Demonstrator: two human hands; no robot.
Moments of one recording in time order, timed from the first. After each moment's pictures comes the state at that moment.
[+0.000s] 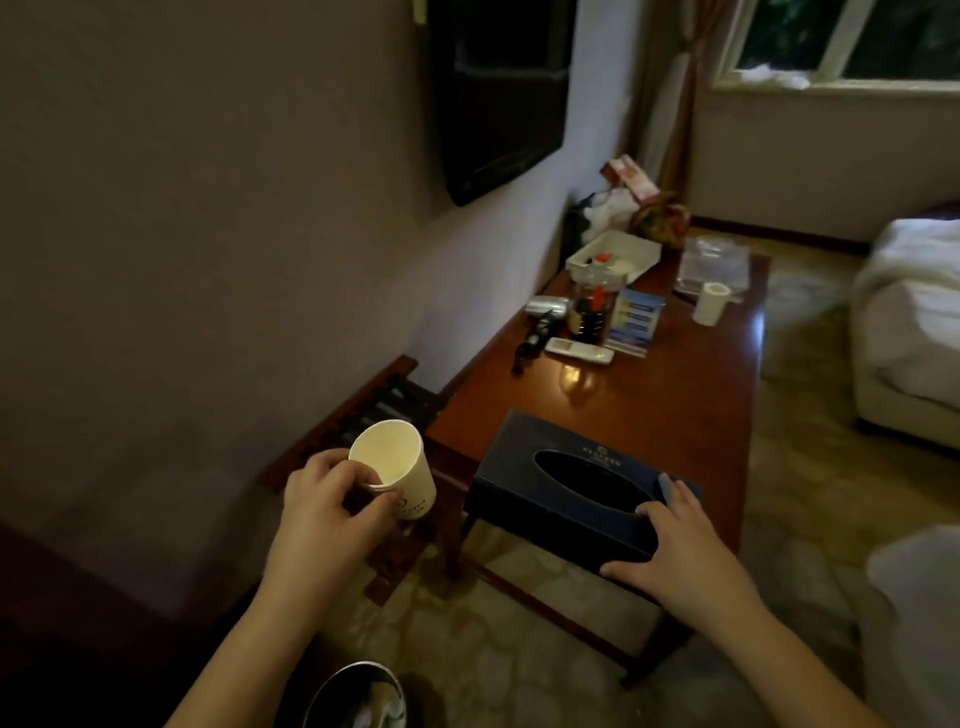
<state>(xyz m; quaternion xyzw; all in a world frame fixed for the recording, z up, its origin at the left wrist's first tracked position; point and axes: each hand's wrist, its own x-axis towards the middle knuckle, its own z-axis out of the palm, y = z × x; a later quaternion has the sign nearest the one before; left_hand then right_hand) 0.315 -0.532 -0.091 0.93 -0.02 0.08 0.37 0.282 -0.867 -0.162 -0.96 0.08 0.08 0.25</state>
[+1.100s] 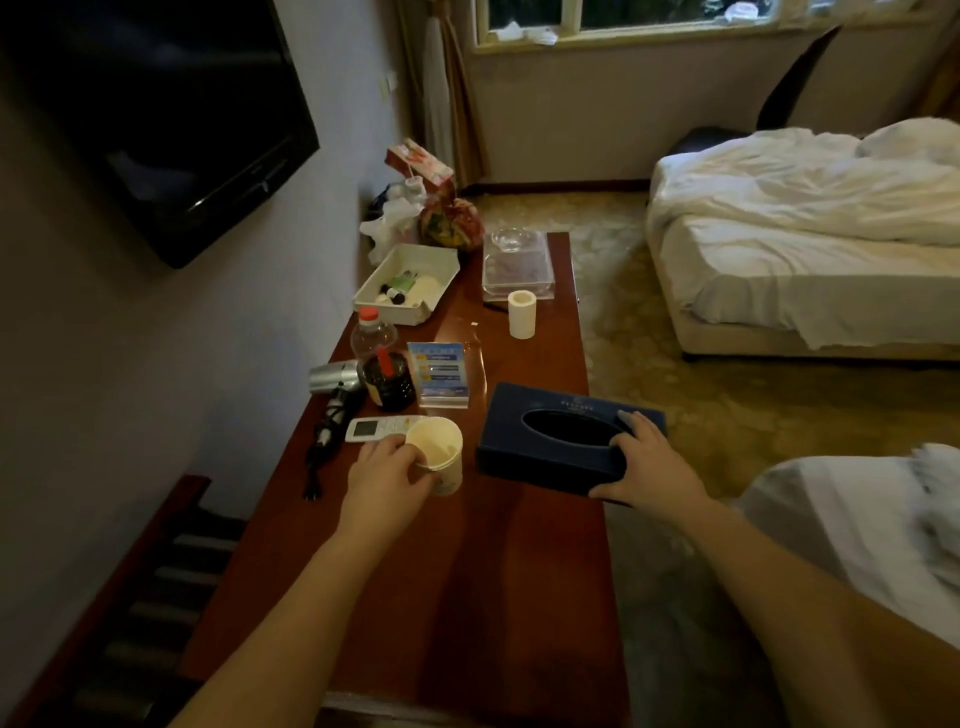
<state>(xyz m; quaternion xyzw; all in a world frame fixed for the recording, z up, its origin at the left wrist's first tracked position) 0.645 -0.887 -0.208 0.94 -0.27 -0.01 0.20 0.488 -1.190 -0.240 -0.96 0.21 0.02 0.16</state>
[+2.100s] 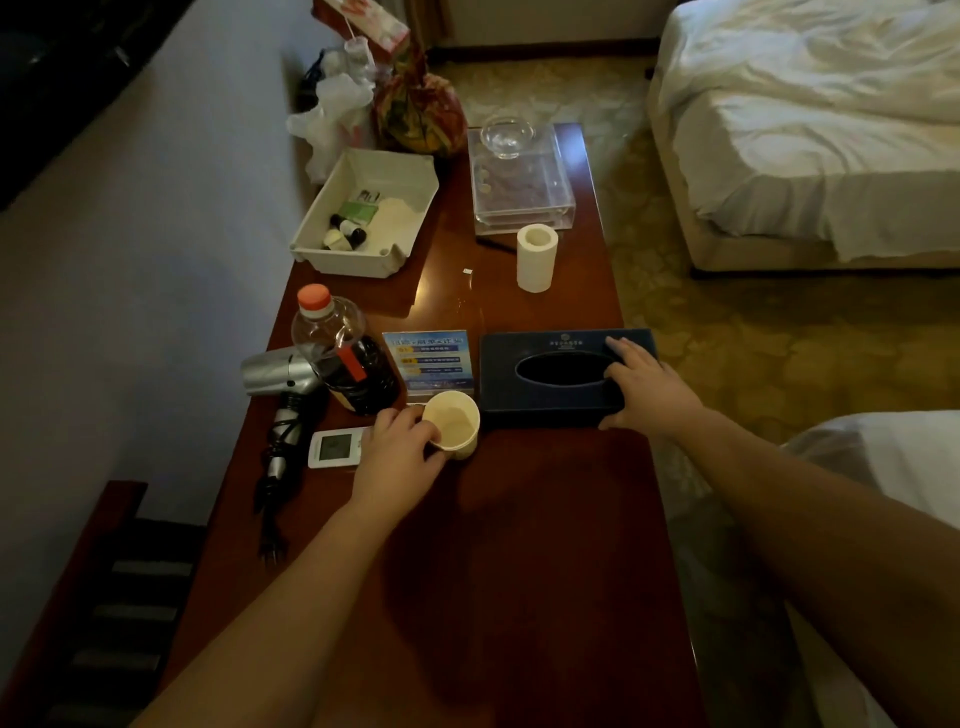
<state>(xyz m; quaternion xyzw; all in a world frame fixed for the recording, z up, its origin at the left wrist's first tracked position) 0.813 -0.960 -0.322 0.92 -0.37 -0.05 0.11 0.678 -1.283 -0.336 -0.97 0.19 0.13 0.09</state>
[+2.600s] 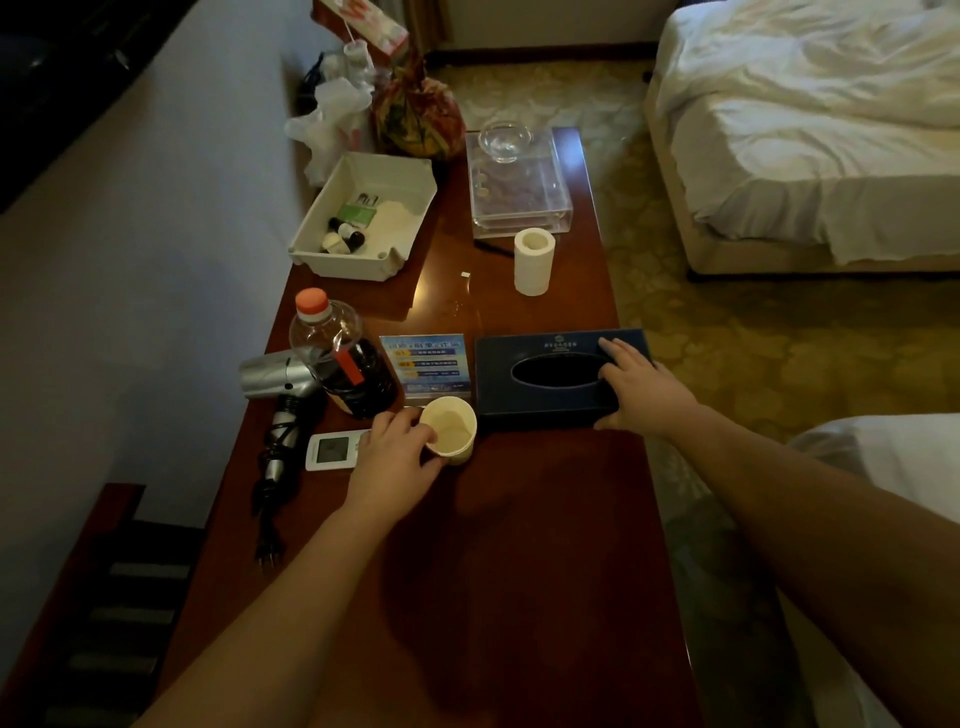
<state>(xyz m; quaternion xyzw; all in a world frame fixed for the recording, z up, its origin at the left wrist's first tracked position) 0.812 -0.958 -0.318 0.92 -0.37 -0.06 0.11 0.683 -1.285 -0.329 -0.97 0.17 0.15 0.07</state>
